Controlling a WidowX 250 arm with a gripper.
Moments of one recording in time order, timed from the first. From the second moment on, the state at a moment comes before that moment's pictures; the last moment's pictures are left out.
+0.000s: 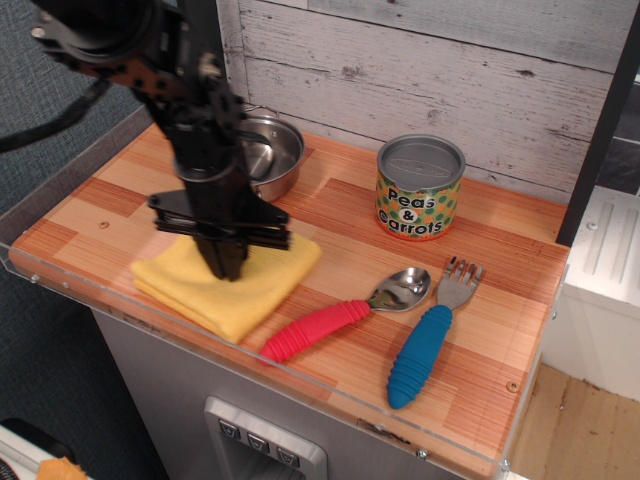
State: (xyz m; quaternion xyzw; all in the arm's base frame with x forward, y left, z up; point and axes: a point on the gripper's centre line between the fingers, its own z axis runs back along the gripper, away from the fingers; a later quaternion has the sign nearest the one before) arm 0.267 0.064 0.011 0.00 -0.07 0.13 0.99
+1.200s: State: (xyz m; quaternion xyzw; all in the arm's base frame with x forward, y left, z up) arm 0.266 0.055 0.035 0.02 -0.09 0.15 0.98
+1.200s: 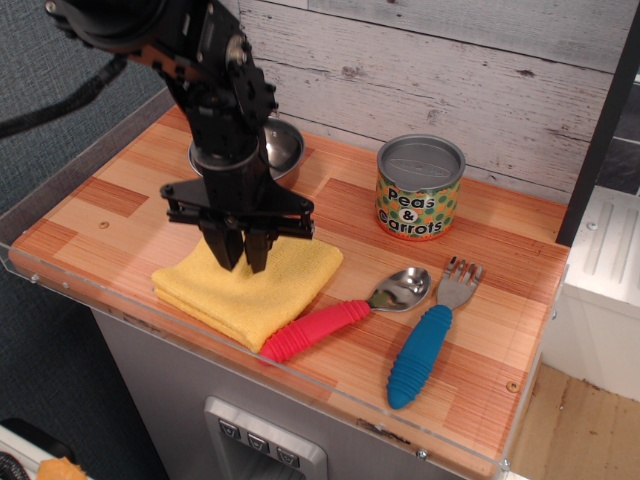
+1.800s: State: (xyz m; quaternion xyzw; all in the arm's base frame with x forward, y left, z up) arm 0.278 0.042 0.073 0.01 -0.11 0.13 0.99
